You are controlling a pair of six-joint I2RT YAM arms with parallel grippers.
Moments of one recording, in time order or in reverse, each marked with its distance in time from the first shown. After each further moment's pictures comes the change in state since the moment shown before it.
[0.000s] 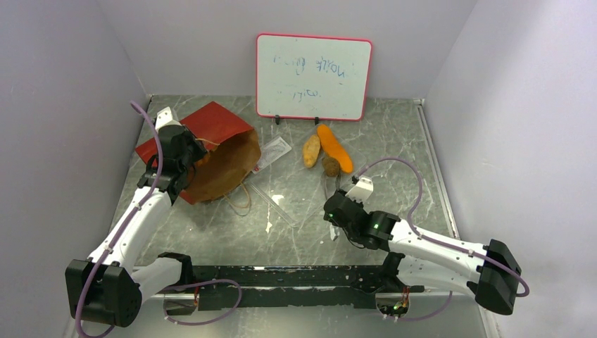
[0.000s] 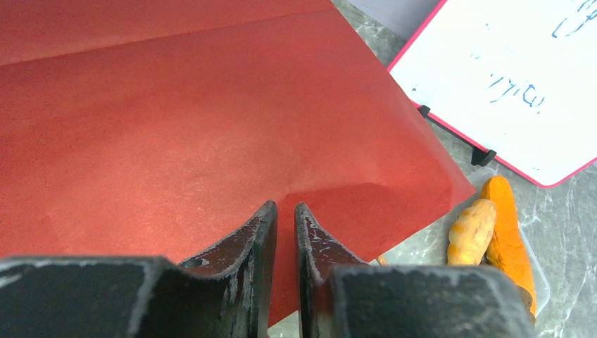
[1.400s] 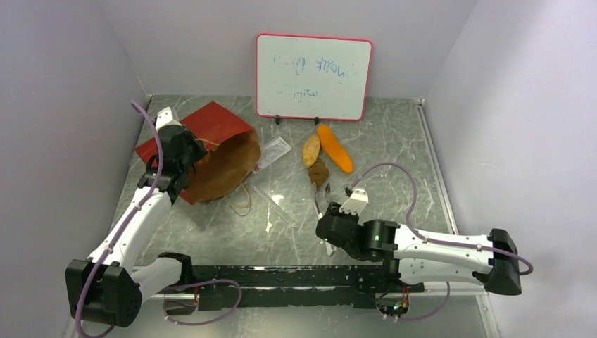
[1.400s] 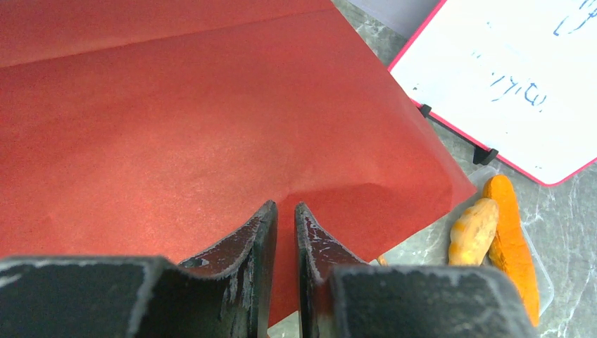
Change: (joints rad) left arm 0.000 0.000 0.000 0.000 0.000 0.008; right arm 0.275 -0.020 0.074 -0.205 0.080 0.199
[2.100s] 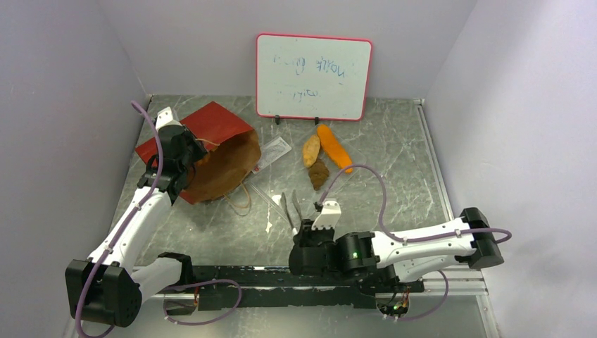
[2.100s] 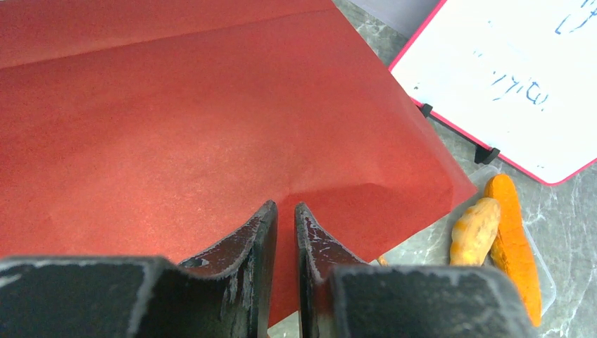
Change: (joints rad) left arm 0.000 0.000 0.000 -0.002 0.000 0.004; right arm 0.351 0.230 0.267 -0.155 0.135 0.154
